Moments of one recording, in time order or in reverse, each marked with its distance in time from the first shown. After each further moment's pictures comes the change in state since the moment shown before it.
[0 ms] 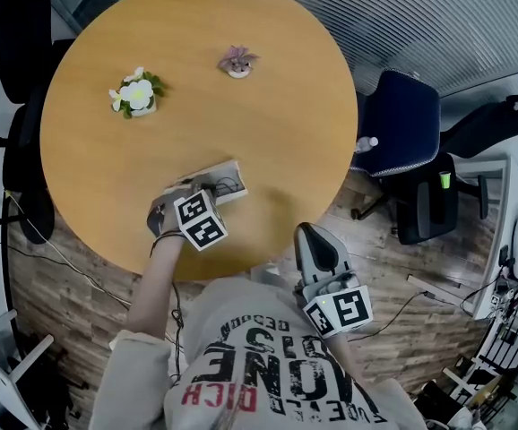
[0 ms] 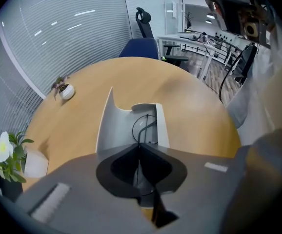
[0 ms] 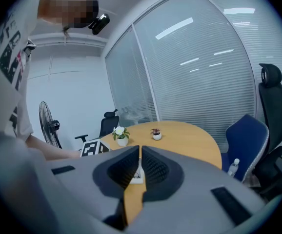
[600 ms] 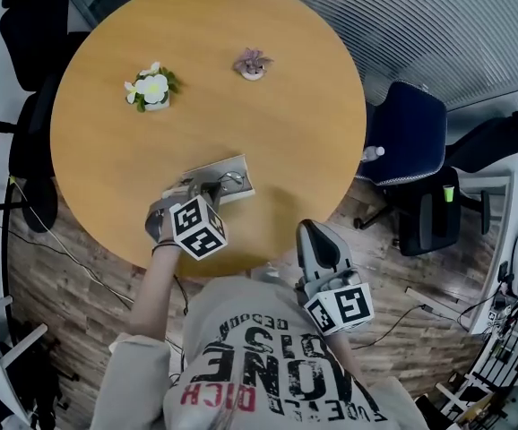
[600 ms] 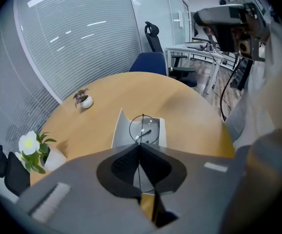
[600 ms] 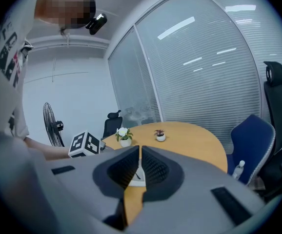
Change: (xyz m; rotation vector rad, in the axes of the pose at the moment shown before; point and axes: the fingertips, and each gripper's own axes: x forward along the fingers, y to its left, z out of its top) left arm -0.049 0.011 0.013 -0.069 -0.100 0.113; right arm 0.008 0.003 0.004 -0.007 -0.011 0.047
